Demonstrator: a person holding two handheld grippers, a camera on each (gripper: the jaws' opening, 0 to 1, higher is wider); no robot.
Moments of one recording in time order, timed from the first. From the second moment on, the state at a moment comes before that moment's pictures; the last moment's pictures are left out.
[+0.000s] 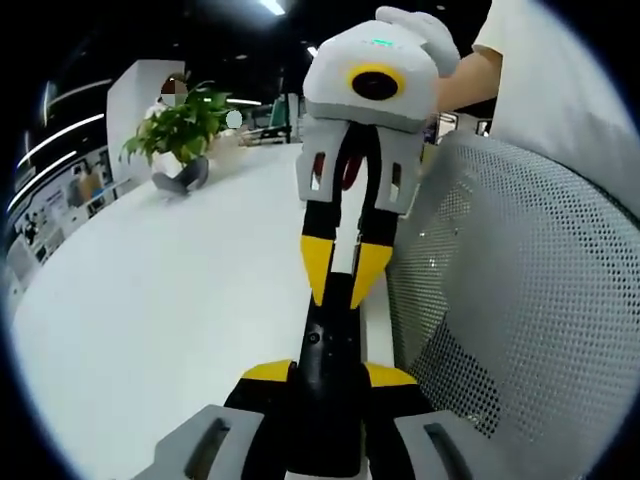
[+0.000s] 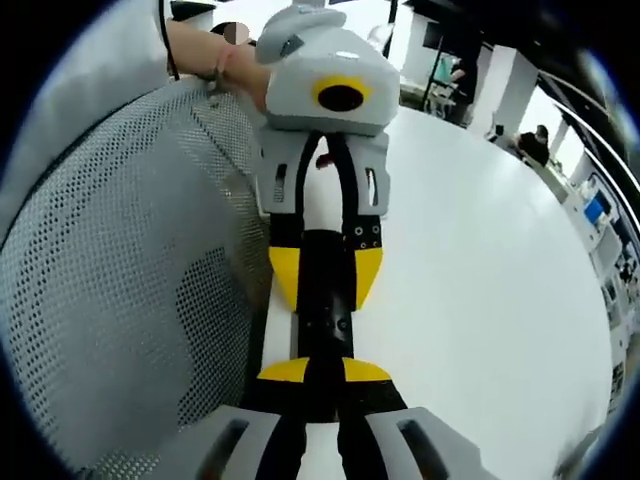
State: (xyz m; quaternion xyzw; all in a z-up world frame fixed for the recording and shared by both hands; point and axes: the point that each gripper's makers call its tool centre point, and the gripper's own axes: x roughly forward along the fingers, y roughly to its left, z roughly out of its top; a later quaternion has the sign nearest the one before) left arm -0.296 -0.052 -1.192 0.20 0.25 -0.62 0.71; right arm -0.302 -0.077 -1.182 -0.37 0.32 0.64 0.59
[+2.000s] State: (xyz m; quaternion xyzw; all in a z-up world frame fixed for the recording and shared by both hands) left arm -0.296 -0.052 -1.191 0.19 0.24 -0.62 0.72; right arm -0.301 -0.059 -1.182 -0.36 0.34 0.62 0.61
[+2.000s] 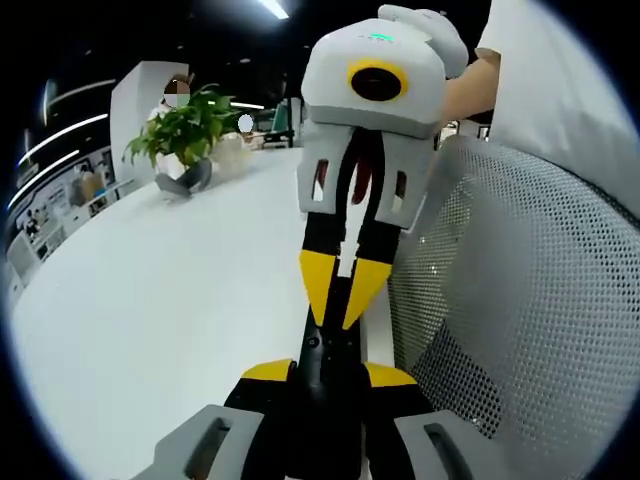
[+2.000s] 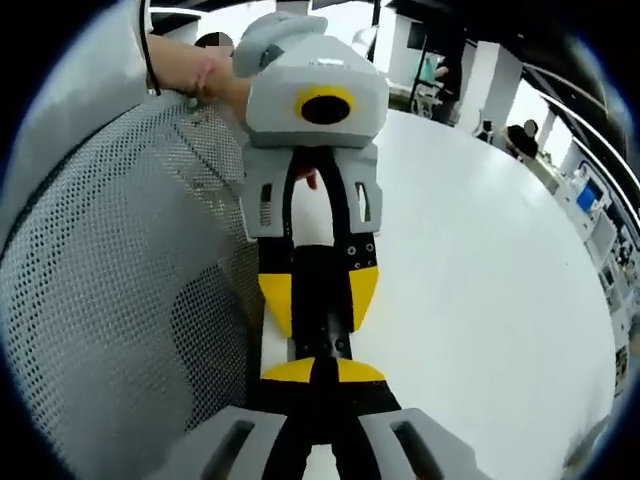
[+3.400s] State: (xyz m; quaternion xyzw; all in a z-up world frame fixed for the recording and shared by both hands) left arm -0.296 -0.051 -1.191 0.19 0.24 -0.63 0.72; right arm -0.298 -0.073 -1.182 -0.34 0.36 0.59 0.64
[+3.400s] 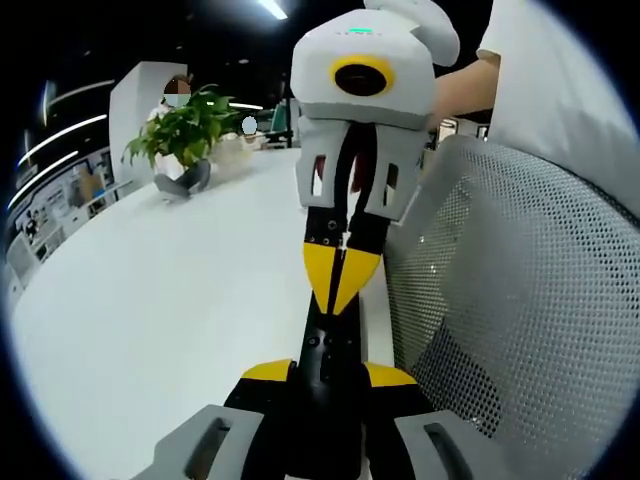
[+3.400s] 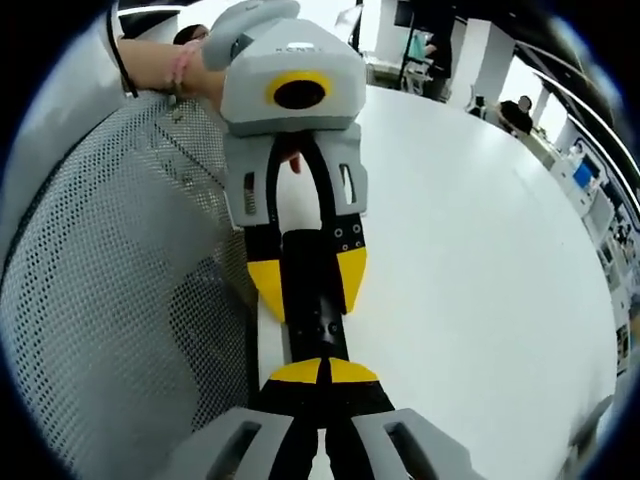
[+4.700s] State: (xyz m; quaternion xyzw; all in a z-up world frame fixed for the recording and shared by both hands) left arm -0.296 -0.051 -1.191 0.18 0.24 -0.63 0.72; right arm -0.298 -0.081 -1.182 -0.31 0.38 0.58 0.65
